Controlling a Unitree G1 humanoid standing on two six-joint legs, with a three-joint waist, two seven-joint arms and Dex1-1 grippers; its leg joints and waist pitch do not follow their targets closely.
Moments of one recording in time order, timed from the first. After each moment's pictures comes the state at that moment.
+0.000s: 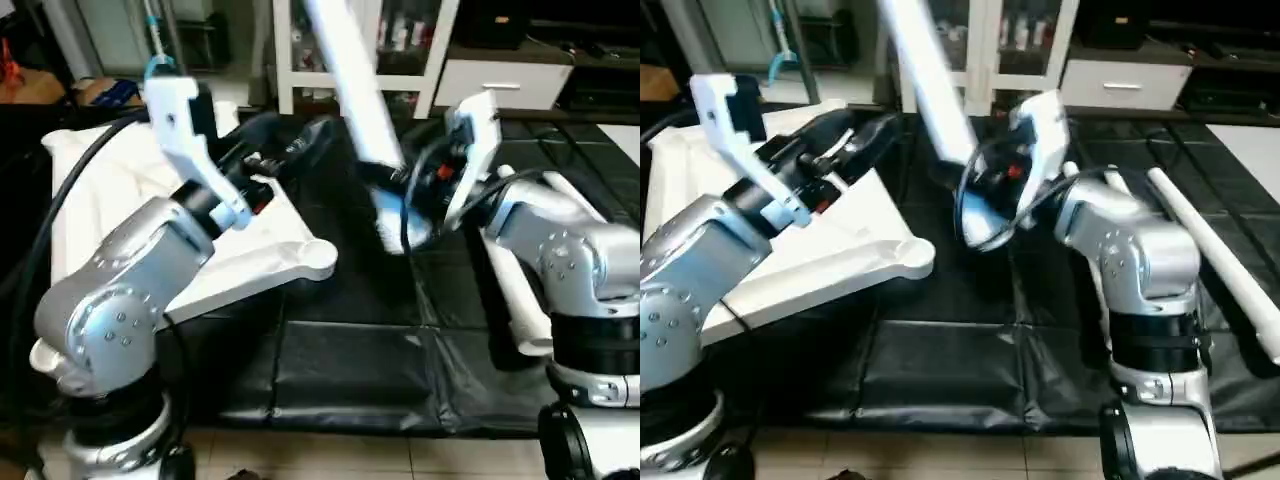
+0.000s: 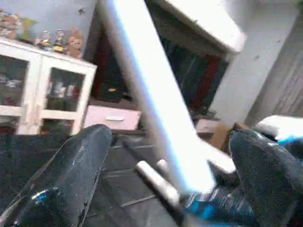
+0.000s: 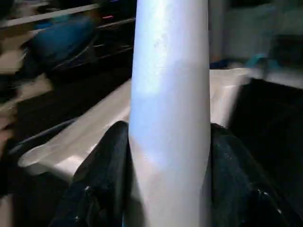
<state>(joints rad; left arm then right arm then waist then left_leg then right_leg) -0.58 0.09 0.24 -0.49 -0.73 0.97 -0.21 -0.67 -0.30 -0.07 -0.04 0.49 0.85 0.77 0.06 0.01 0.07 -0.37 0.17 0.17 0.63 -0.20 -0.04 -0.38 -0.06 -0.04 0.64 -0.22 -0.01</state>
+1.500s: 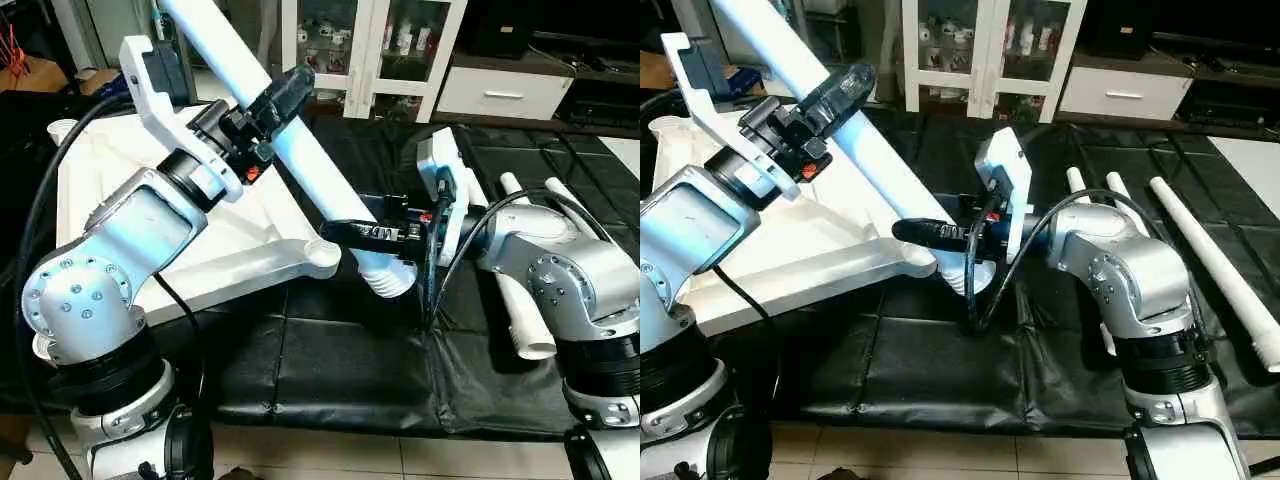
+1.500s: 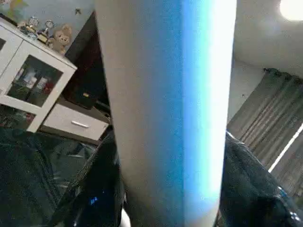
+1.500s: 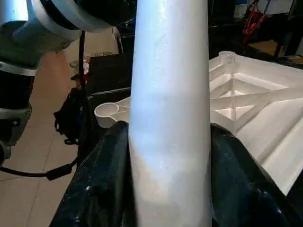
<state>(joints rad) -0.66 0.07 0.41 -0.40 -1.07 1.05 0.01 -0.62 -0.40 0.09 -0.11 0.54 0.75 0.98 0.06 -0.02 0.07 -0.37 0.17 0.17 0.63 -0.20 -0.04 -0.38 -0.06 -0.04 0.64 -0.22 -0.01</state>
